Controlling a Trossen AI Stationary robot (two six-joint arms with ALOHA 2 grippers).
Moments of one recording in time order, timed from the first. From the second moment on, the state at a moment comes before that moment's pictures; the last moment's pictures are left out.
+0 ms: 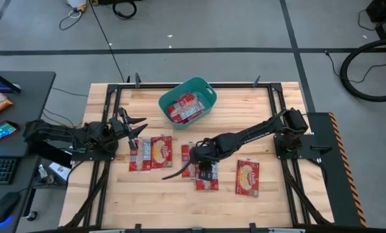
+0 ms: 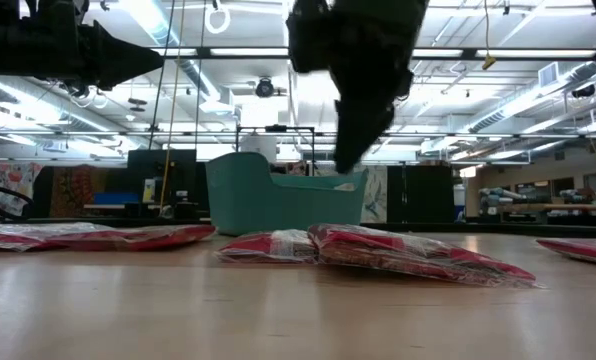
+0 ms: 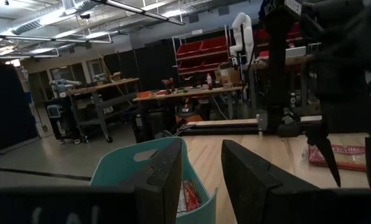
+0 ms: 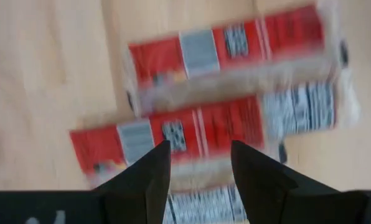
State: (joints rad) left arm -0.11 0.30 0.07 0.41 -0.49 0.22; right arm 0.22 1.94 1.48 -0.75 0.04 0.42
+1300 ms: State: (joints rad) left arm -0.11 0.32 0.07 0.41 -0.49 0.22; right arm 0.21 2.04 1.49 -0.94 0.35 0.17
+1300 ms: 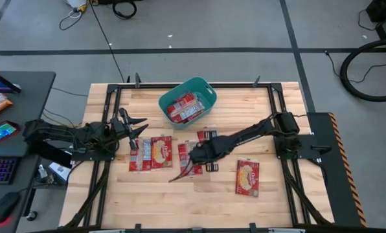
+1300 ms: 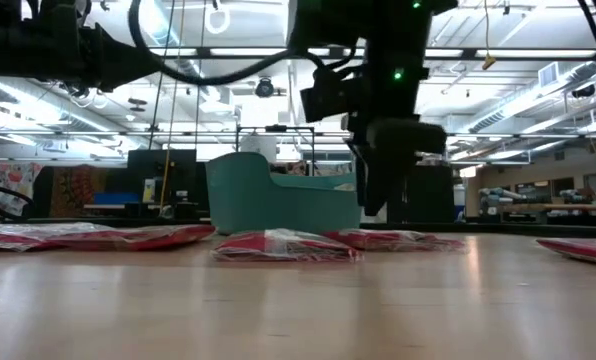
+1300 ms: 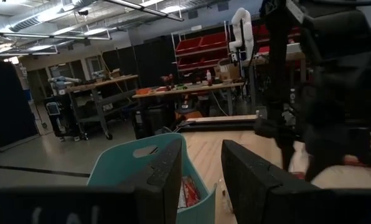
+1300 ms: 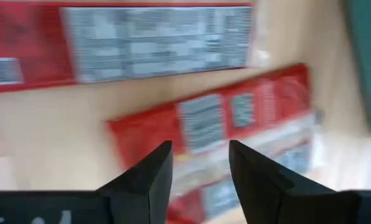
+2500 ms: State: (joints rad) left arm -0.11 0.32 0.07 0.41 -0.49 0.19; right arm 0.29 2.04 1.28 -0.66 0.40 0.24
